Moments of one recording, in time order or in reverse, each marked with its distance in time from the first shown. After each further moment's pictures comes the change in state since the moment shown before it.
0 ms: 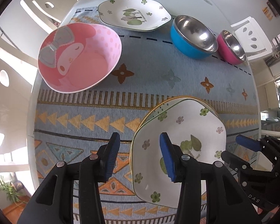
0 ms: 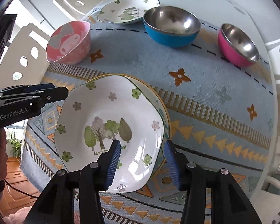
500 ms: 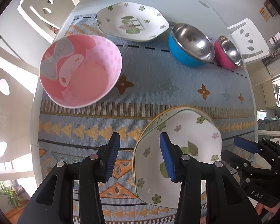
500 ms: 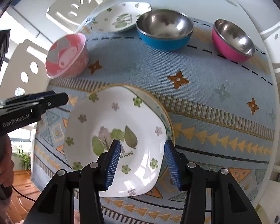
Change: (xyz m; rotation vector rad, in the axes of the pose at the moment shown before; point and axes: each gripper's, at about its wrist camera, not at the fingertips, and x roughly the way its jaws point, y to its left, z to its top) left arm -0.015 0.003 0.019 0.025 -0.016 -0.021; right arm -0.012 -0.008 0.007 0.112 -0.033 0.051
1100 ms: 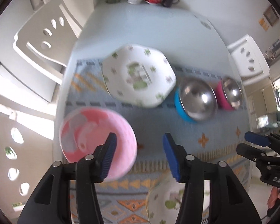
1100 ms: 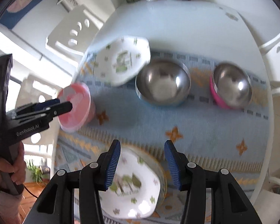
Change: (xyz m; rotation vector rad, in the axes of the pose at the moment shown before) left arm -0.040 0.019 0.121 0.026 -0.096 0.019; right arm -0.053 -0.006 0.125 0.042 -0.067 0.050
